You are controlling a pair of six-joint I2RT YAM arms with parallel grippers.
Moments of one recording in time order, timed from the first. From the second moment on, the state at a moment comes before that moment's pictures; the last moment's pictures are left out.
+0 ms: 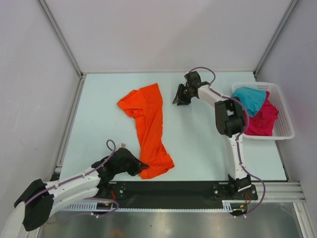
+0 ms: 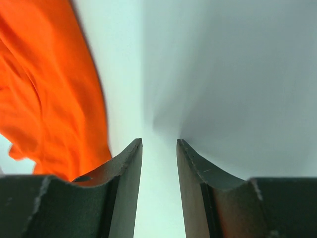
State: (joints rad) left arm -0.82 0.76 0.09 -0.13 0.06 -1.56; right arm 0.35 2.40 1.96 -0.47 -0.33 0.57
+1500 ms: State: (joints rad) left arm -0.55 0.93 0.15 0.01 0.27 -1.28; right arm 0.84 1.40 0.75 -0.32 -0.07 0.75
